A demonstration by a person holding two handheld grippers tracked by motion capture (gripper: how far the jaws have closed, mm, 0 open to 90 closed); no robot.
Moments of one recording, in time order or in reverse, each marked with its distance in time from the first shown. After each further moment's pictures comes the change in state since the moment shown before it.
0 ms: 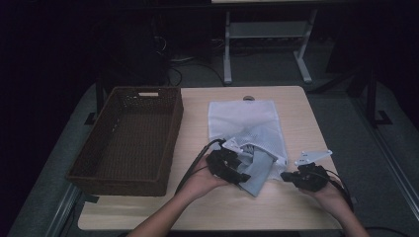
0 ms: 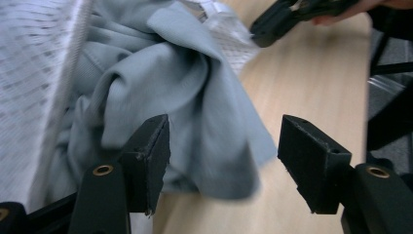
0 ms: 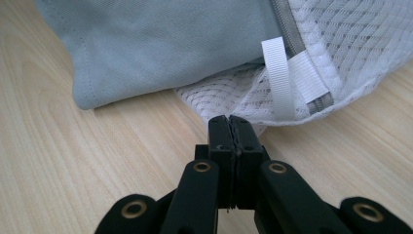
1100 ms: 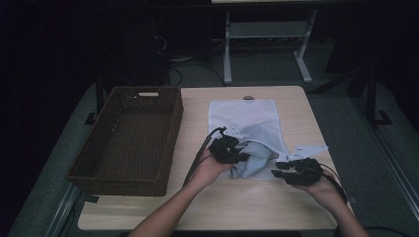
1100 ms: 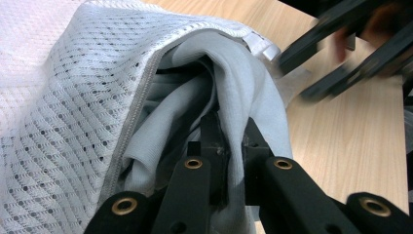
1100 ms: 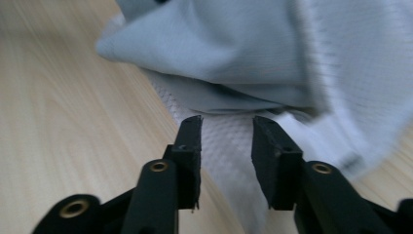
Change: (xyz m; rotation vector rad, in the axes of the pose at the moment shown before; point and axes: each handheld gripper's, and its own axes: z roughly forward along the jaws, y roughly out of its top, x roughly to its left) left arm 0.025 0.016 -0.005 -0.103 0.036 -0.033; right arm 0.008 0.028 0.009 -0.062 0.006 -0.094
